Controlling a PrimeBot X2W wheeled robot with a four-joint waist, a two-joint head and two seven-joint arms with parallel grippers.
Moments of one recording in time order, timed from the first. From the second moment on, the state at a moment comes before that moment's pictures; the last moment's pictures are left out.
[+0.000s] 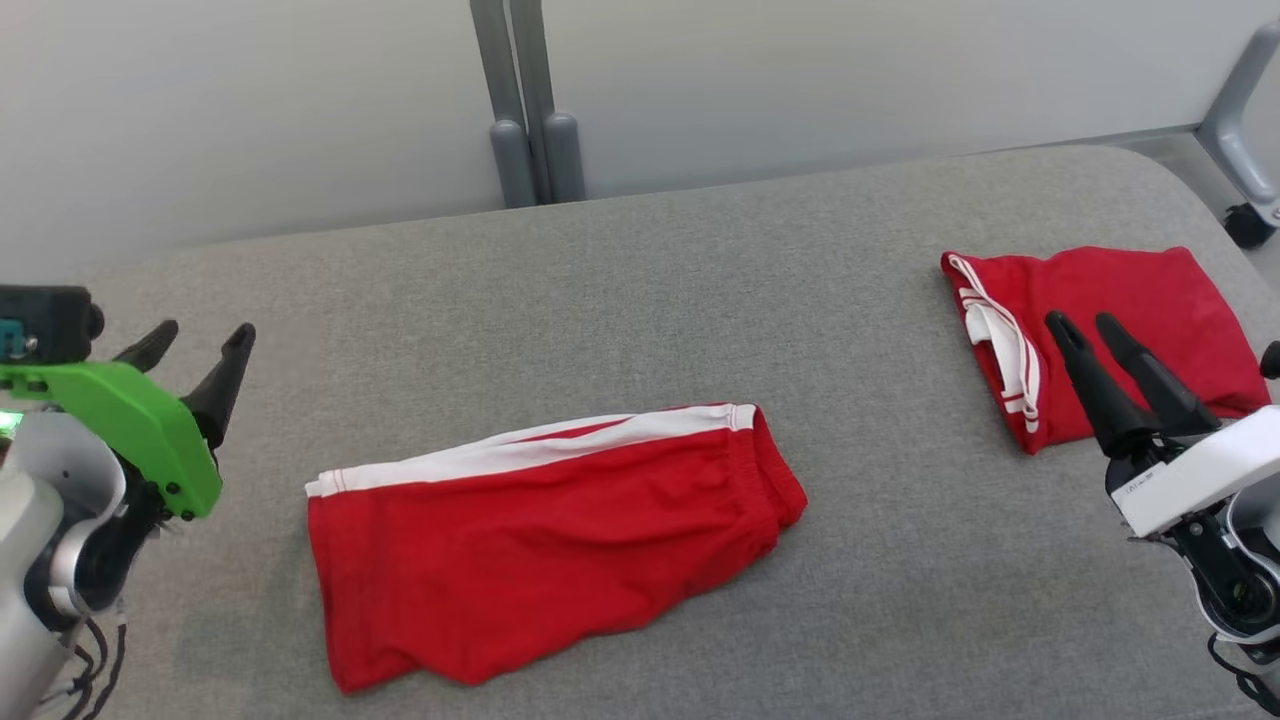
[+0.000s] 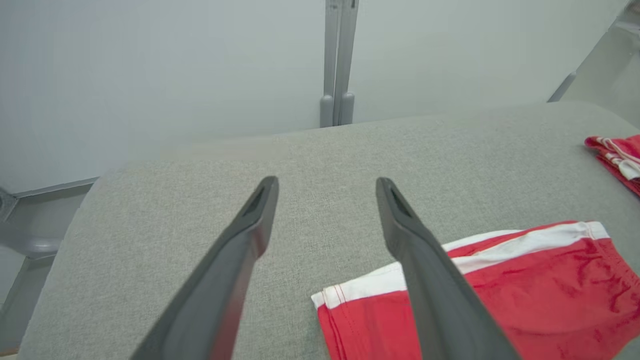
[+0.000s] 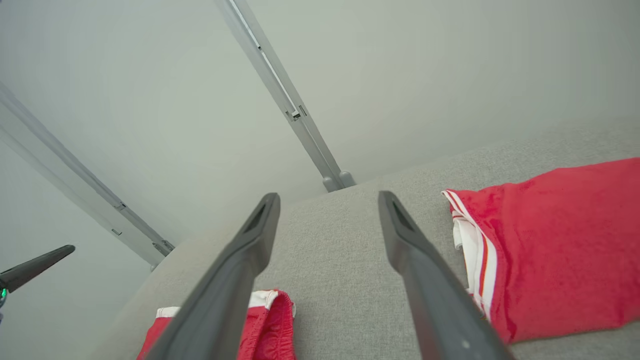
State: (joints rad) left arm -0.68 0.81 -0.87 0.30 -1.18 0.08 0.11; right arm -0.33 -0.72 0.54 0.14 1.27 0.13 -0.24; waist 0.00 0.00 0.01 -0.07
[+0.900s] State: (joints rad) left arm 0.01 0.38 -0.32 0.04 -0.60 0.20 -0.26; right arm 0.02 -0.29 0.06 0.11 0.53 0.13 -0.26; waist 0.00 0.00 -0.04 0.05
